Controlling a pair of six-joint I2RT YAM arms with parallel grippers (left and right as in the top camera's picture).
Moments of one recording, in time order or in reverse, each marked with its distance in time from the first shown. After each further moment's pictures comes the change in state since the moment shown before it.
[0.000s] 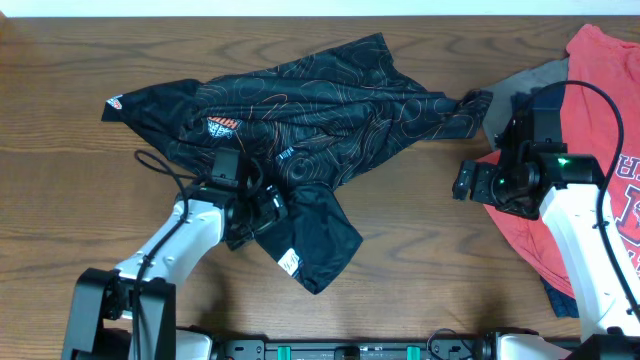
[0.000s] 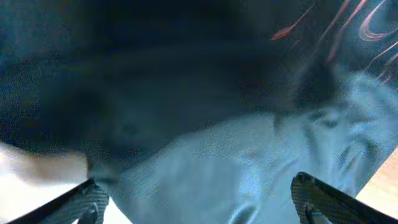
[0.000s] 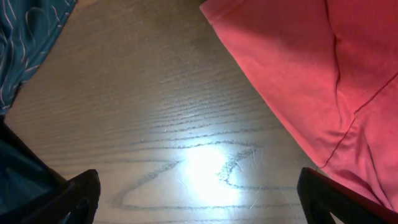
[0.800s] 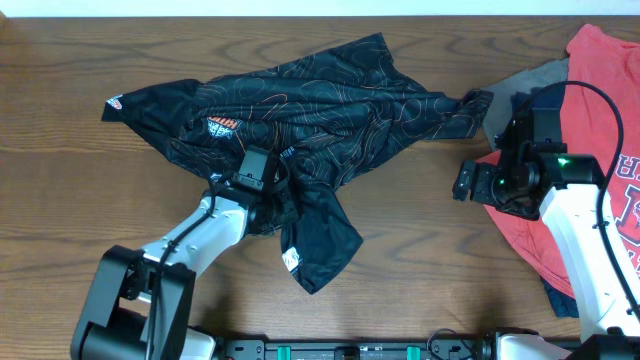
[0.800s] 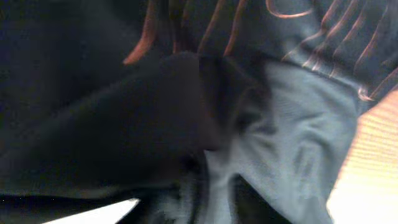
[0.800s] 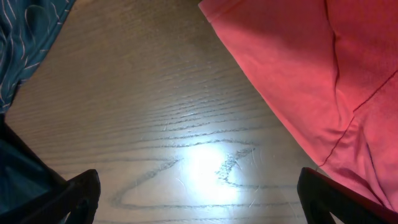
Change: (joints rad) left arm -0.130 0.075 0.010 0.148 0.008 -0.003; right arm 0.000 0.000 0.000 -0.005 0.002 0.000
